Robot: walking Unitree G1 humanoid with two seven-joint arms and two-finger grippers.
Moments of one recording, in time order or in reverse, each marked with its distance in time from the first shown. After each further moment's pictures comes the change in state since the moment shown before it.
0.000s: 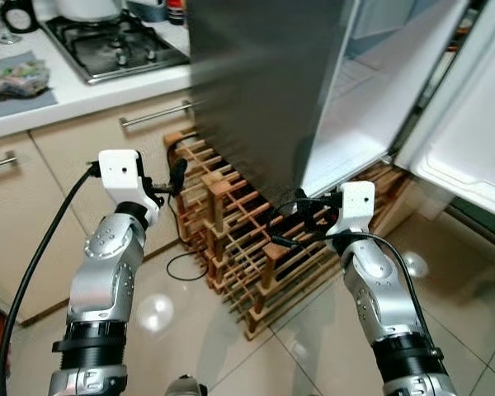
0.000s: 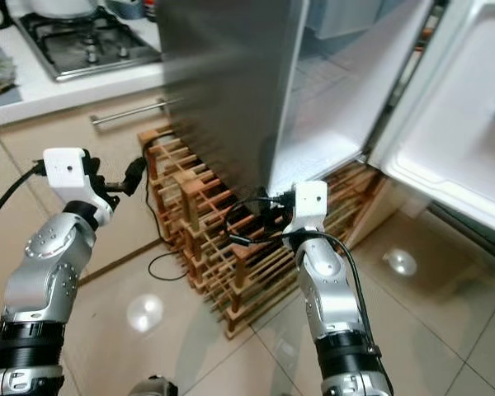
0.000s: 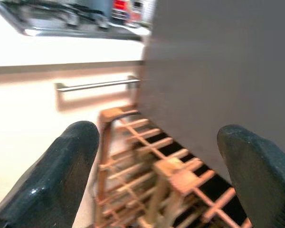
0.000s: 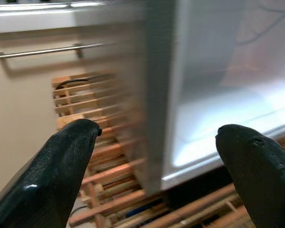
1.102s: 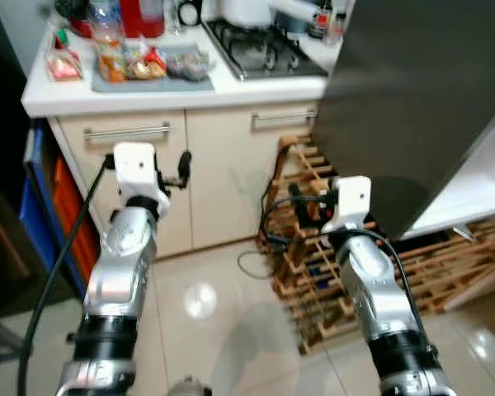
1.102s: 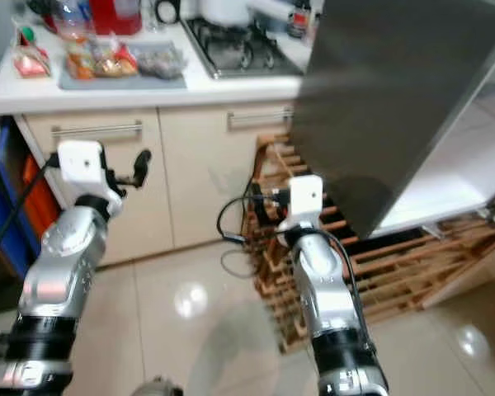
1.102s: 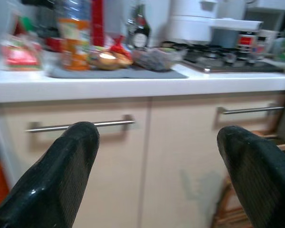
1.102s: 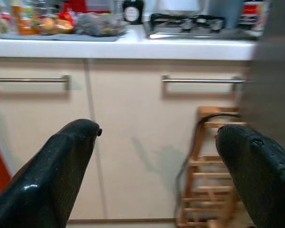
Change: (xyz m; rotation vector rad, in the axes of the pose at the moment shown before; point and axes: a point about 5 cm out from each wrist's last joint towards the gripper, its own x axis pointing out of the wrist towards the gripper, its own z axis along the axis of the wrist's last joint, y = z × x) left arm 0.008 -0.015 0.003 0.121 -0.064 0.038; right arm 0.002 0.007 0.005 -0.003 -0.058 0.062
